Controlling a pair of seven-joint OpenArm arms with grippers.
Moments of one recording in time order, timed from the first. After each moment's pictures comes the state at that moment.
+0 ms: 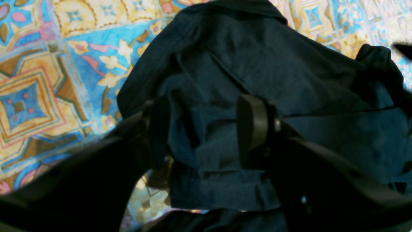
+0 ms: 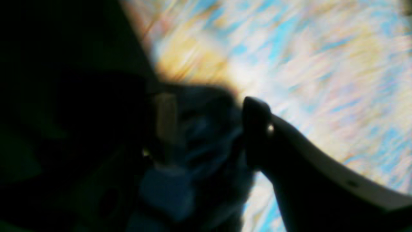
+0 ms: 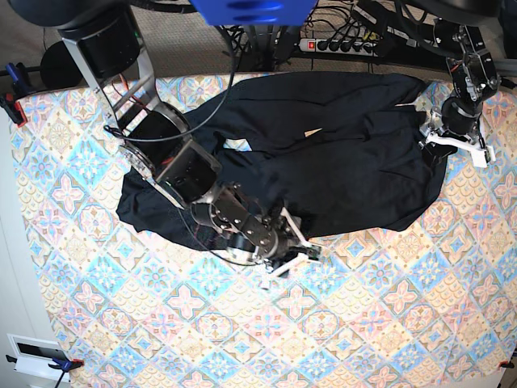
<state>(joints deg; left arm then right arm) 22.1 -17.2 -30.6 103.2 -45.9 2.3 47.7 45.2 -4.1 -55.0 34.2 -6.5 25.6 -19.2</state>
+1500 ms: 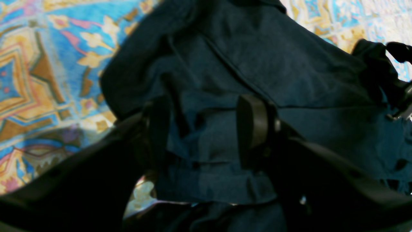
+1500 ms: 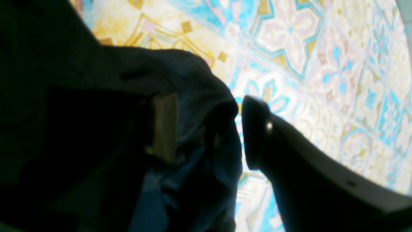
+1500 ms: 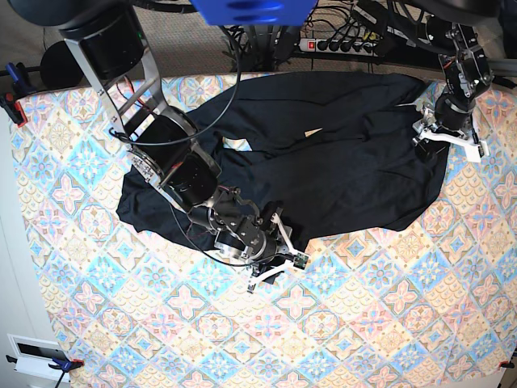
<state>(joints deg) 22.4 -14.5 -30.7 103.2 -45.7 2.3 47.7 47.1 -7.2 -57.4 18.3 -6.3 19.7 -5.5</state>
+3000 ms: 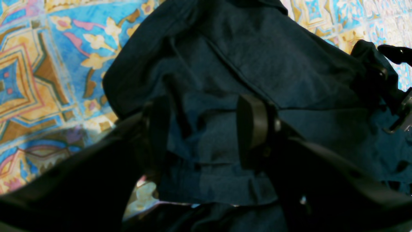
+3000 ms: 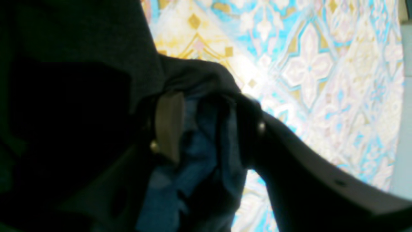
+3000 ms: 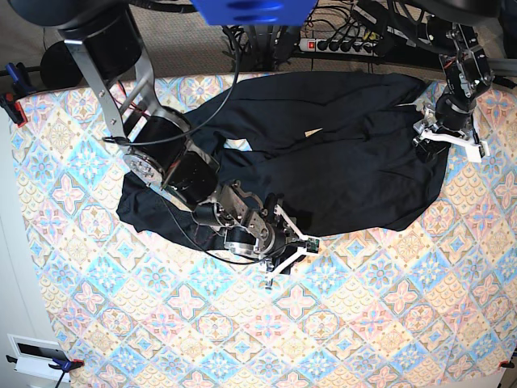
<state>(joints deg) 22.4 -14.5 -30.7 103.2 -45.7 2.5 47.7 46.6 -6.0 -66.7 24.4 -6.6 22.6 -5.8</state>
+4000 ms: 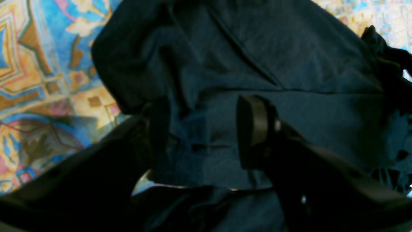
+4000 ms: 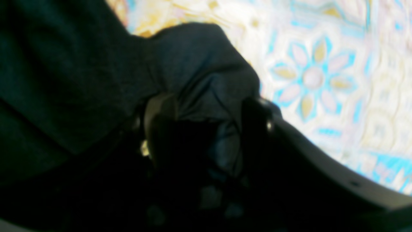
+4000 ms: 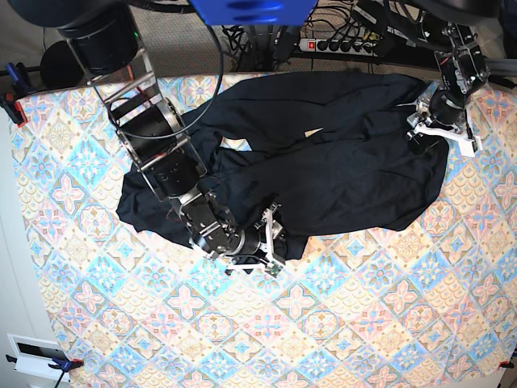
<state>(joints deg) 23.3 -12.8 -30.7 103.2 -45.7 2.3 50.5 41.7 -2.9 -33.1 24.0 -0.9 32.4 -14.7</state>
